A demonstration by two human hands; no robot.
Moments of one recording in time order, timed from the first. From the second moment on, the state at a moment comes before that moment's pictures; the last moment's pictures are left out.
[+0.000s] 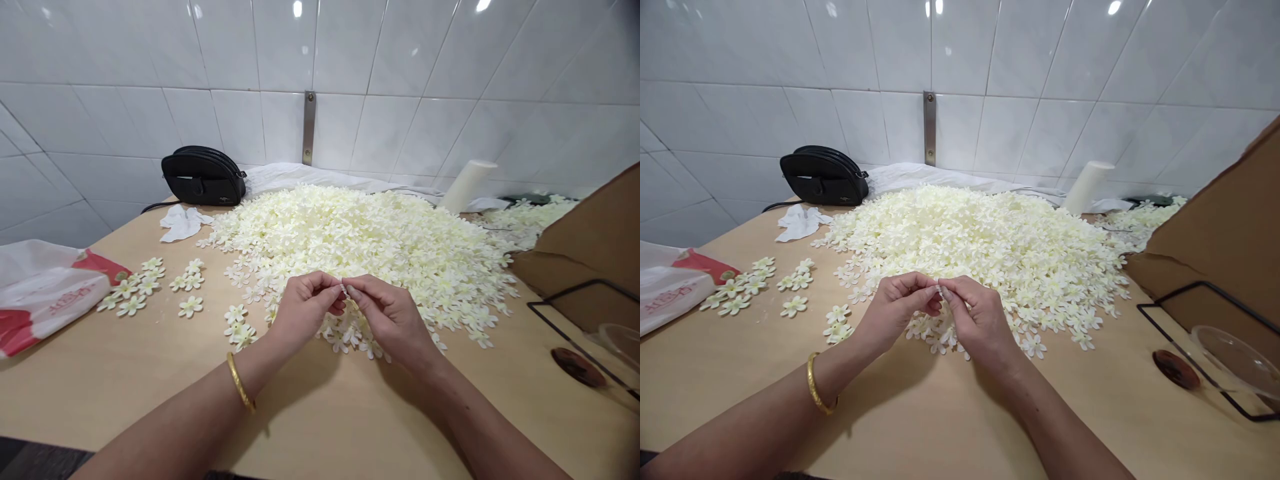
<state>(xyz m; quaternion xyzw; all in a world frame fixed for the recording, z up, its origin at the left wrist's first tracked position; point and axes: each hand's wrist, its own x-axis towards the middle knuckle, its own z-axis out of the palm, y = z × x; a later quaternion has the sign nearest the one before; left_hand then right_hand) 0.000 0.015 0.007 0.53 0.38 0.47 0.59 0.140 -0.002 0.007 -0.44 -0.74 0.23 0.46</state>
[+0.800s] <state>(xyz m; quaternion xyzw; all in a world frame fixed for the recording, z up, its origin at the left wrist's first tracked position) 0.000 0.014 0.011 0.53 0.38 0.48 0.58 0.145 0.002 0.009 -0.44 -0.62 0.43 0.50</state>
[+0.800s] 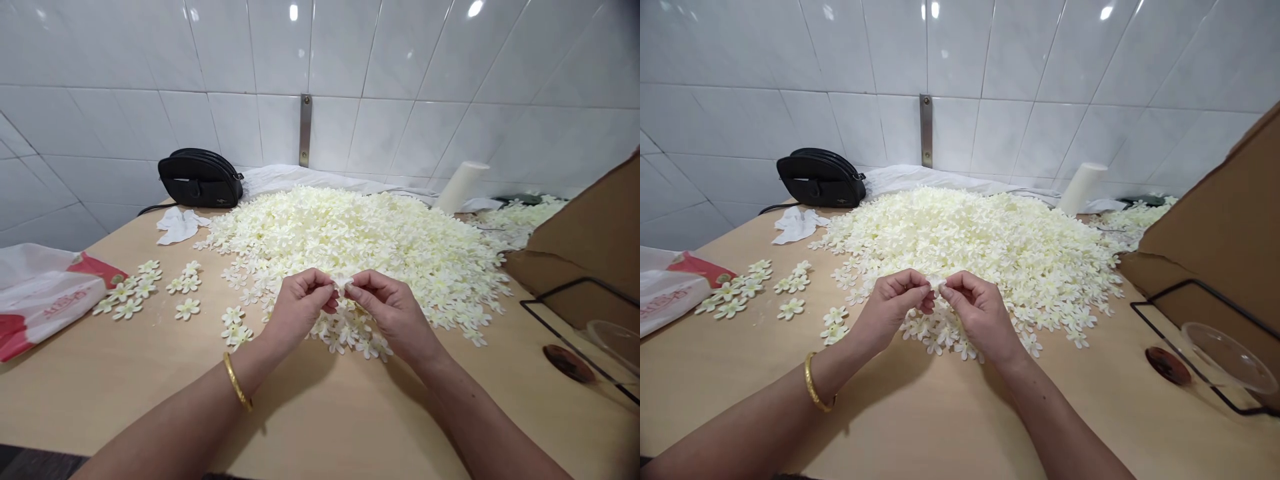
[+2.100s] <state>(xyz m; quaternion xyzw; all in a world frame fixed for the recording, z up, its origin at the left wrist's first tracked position) 0.000 0.017 0.007 0.48 0.35 0.47 0.65 0.137 -0.002 0.004 -0.46 -0.74 0.16 0.46</state>
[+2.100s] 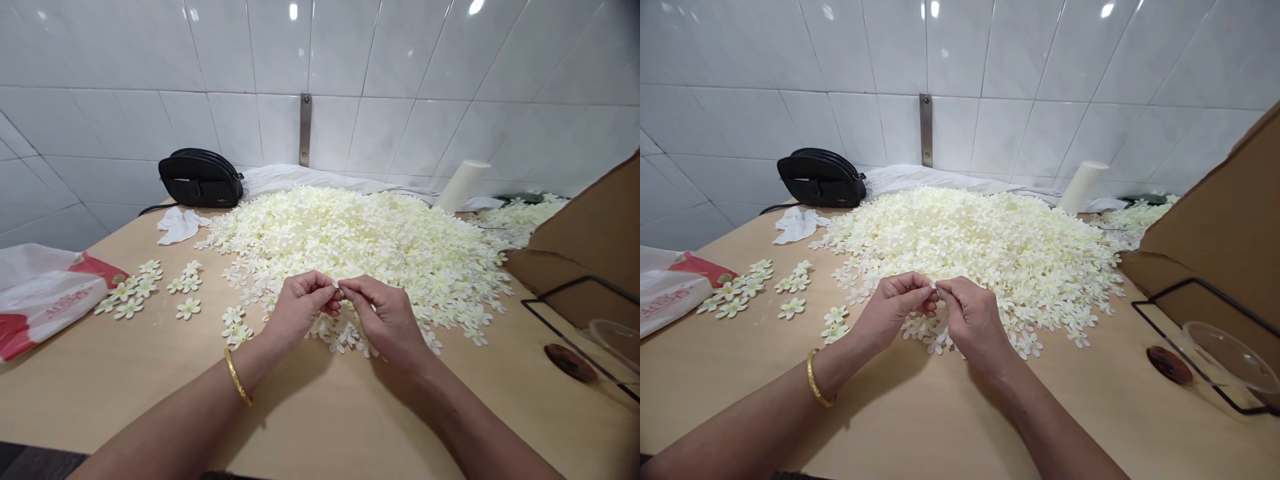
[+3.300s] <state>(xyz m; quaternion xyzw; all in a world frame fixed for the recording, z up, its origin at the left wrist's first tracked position) -0.002 0.019 0.005 0.59 0.46 0.45 0.49 0.149 0.003 0.005 -0.55 -0.64 0.21 0.49</state>
